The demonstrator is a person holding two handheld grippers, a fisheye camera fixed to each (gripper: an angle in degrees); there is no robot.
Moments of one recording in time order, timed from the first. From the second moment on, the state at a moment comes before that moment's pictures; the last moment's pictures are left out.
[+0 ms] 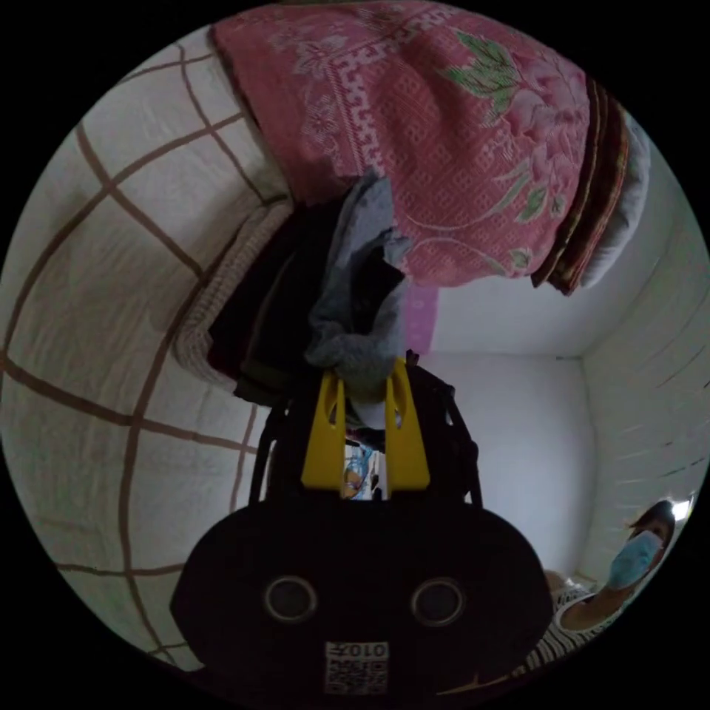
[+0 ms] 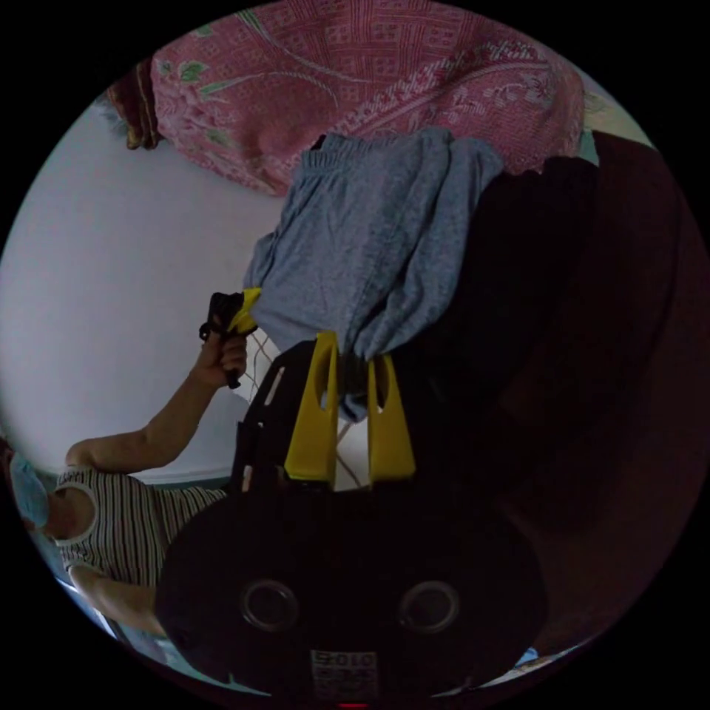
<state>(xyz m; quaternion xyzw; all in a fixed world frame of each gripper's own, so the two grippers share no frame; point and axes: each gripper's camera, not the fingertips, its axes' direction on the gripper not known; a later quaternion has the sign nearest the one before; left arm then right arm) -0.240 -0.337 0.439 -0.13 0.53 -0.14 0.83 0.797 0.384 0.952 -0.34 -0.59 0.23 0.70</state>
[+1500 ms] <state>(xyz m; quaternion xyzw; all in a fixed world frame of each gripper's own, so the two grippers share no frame) -0.105 0.183 0.046 0.17 0.16 0.41 0.88 0.535 0.670 0.170 -0.08 -0.23 0.18 0.95</state>
